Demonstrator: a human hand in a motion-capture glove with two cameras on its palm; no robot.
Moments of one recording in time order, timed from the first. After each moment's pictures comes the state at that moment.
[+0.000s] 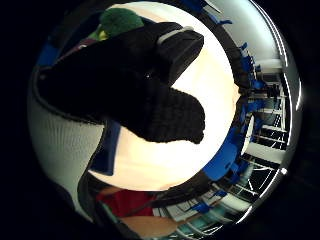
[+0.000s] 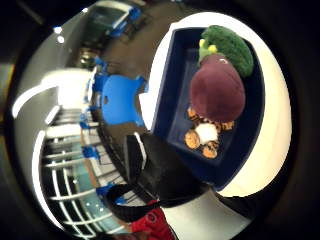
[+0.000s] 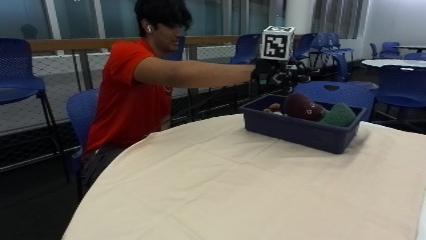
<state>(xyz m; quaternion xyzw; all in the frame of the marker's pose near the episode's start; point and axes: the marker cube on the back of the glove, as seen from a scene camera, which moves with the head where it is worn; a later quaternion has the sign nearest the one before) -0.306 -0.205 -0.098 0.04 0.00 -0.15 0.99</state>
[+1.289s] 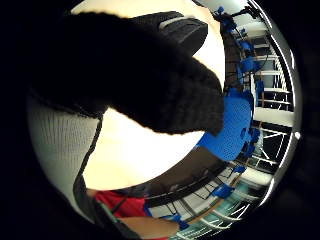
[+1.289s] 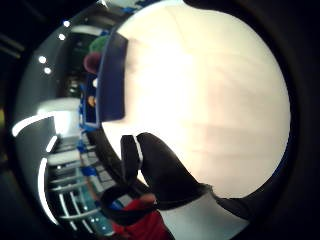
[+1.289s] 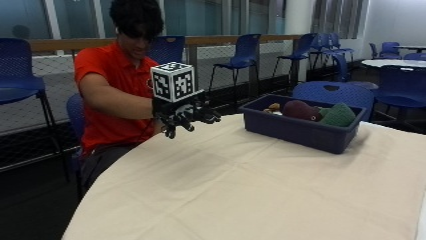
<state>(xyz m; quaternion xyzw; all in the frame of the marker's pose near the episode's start) -0.003 -0.068 0.008 0.04 -0.02 -0.02 1.00</state>
